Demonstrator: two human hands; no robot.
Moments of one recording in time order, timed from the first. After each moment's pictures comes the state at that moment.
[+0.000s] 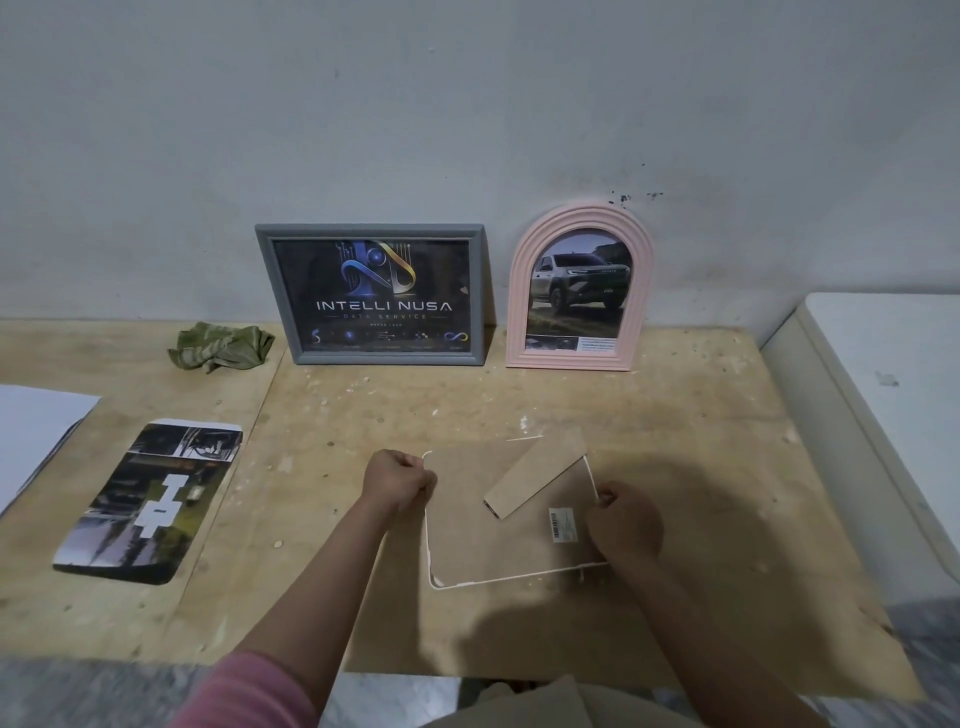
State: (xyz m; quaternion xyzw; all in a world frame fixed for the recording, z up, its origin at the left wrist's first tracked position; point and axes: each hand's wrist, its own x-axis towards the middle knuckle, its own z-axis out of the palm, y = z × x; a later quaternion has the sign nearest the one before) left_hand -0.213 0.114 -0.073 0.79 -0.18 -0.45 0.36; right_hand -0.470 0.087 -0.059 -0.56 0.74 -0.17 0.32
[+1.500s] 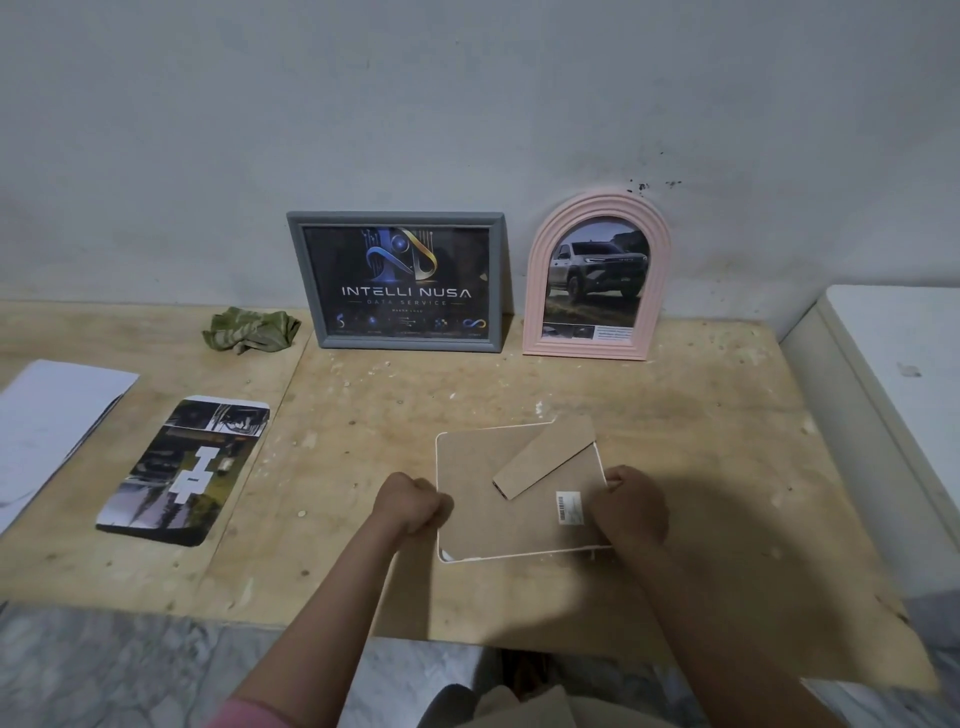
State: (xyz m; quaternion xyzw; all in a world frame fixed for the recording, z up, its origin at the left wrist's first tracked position) left_hand -0.227 0.163 -0.075 0.83 -0.23 -0.45 0.23; right_hand -0.466 0.092 -0.068 -0.57 0.74 -0.16 0.31
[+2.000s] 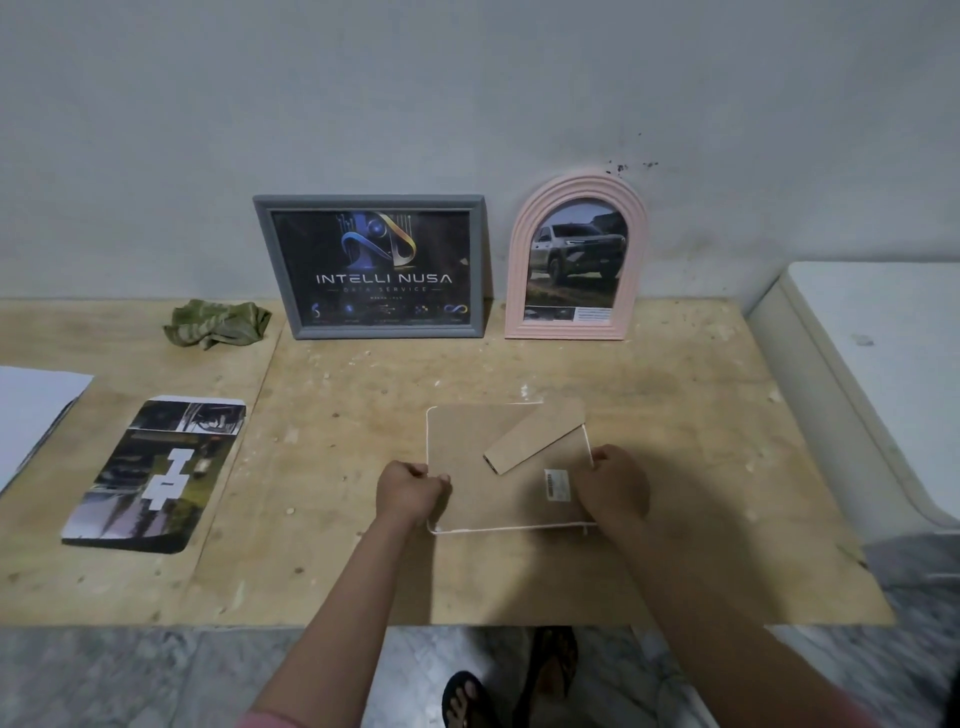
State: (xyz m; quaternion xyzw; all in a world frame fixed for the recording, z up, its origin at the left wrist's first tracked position) left_hand -0.236 0.161 -0.080 0.83 -0.20 -0.41 0.31; right_hand -0.456 0.100 -0.065 -0.55 0.76 -0.16 0.32
